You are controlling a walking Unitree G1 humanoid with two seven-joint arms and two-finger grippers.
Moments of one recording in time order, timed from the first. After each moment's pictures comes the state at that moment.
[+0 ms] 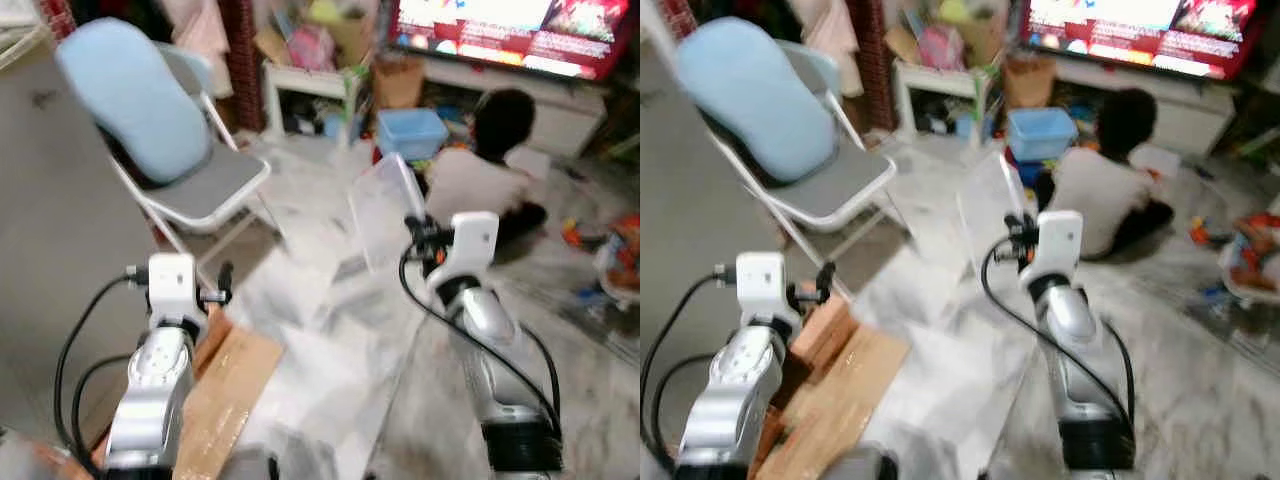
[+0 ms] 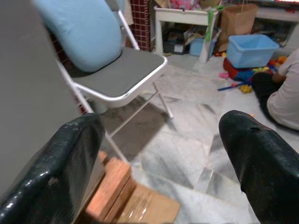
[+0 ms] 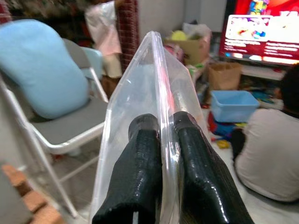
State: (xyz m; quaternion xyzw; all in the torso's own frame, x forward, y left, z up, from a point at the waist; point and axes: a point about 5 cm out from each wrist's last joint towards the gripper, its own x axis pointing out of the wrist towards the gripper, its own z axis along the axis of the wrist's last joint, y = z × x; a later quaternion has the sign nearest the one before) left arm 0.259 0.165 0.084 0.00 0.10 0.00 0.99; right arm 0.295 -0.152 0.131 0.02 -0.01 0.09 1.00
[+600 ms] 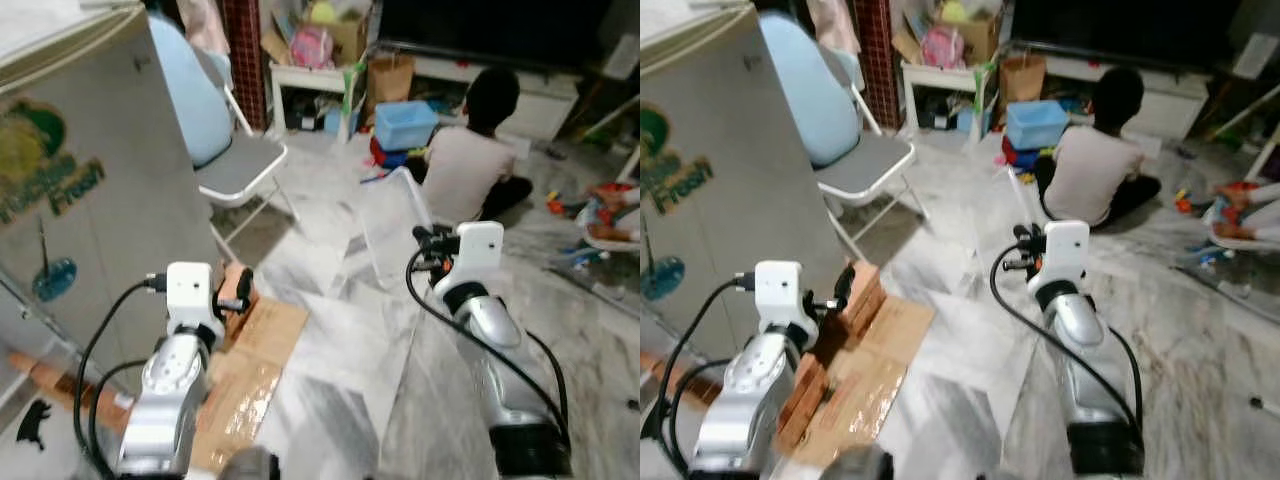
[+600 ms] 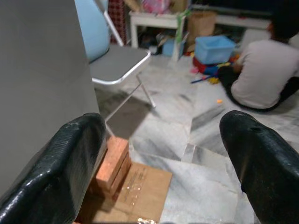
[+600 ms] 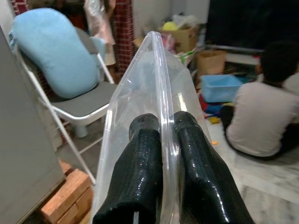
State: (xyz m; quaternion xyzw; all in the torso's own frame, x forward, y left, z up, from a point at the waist) left arm 0.258 0.154 0.085 -0.01 0.09 -0.03 1.00; right arm 0.294 -0.163 0.118 0.02 0.01 0.07 1.00
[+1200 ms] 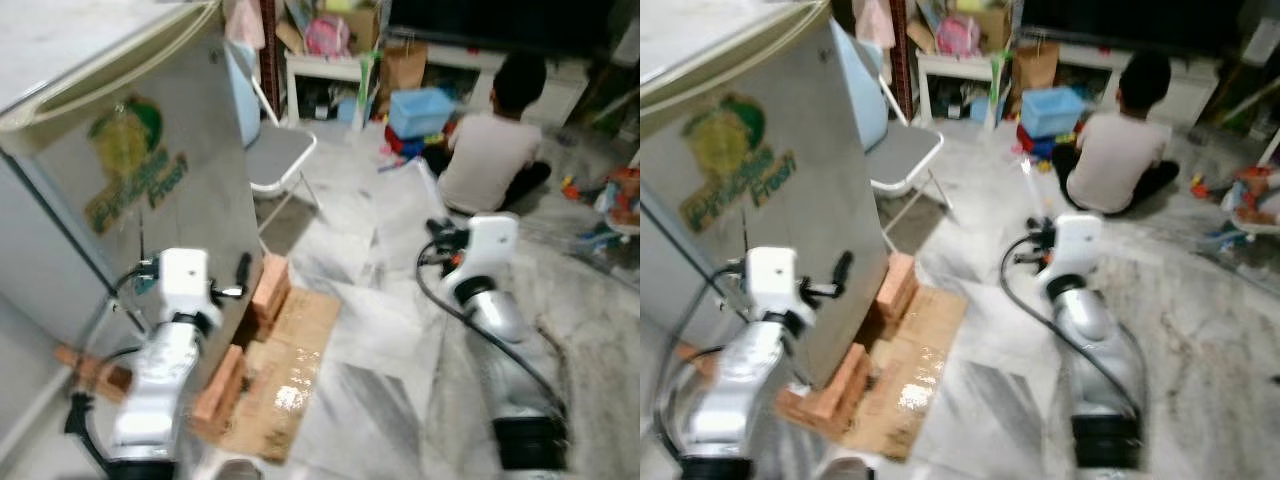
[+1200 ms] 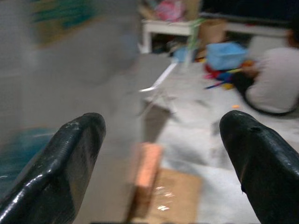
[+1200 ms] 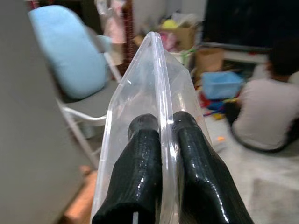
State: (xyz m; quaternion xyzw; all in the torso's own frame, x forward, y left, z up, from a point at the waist) left arm 0.264 0.166 0.091 -0.01 0.07 -0.03 1.00; right arm 0.297 -0.156 0.119 0.03 0.01 0.08 1.00
